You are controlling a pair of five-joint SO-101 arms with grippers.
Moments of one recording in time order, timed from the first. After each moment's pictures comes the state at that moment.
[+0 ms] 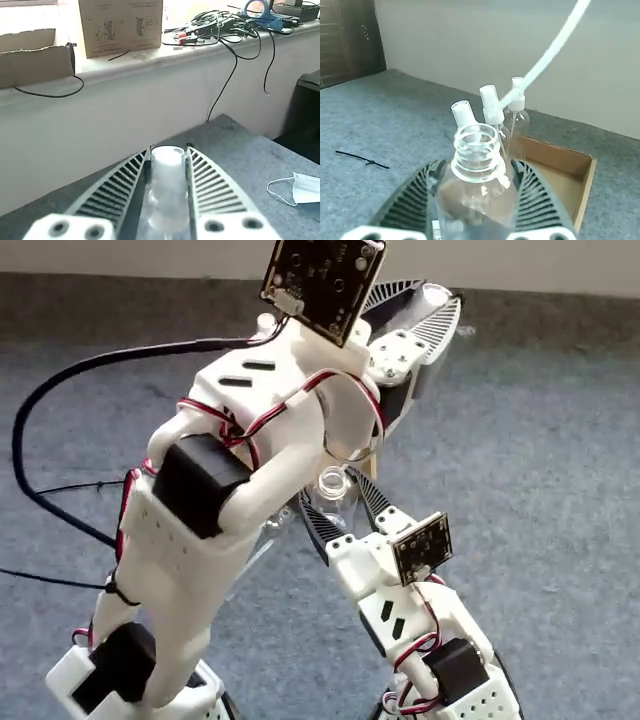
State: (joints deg) left arm 36.7 -11.5 -34.8 60.4 7.1; right arm -34.8 -101.5 83.9 28.2 2.2
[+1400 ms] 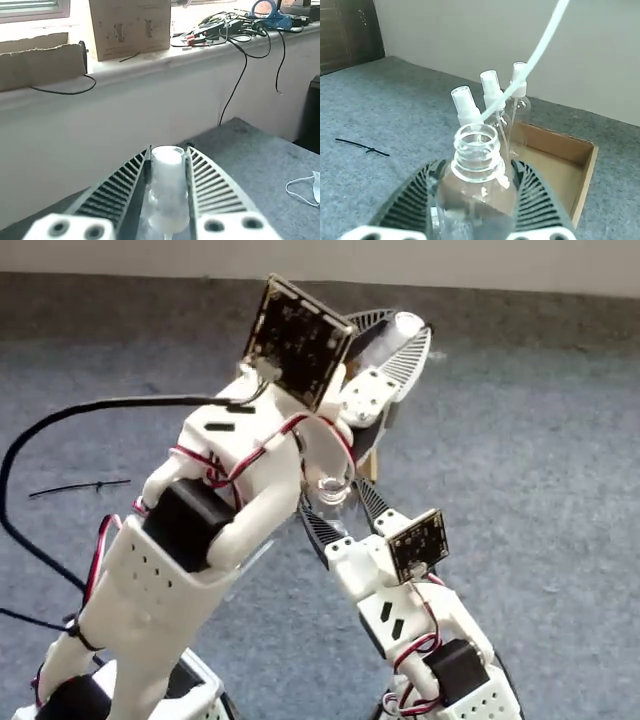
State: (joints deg) left arm 35.2 -31.3 0.0 41.5 3.4; right arm -34.9 -101.5 83.9 31.1 2.2
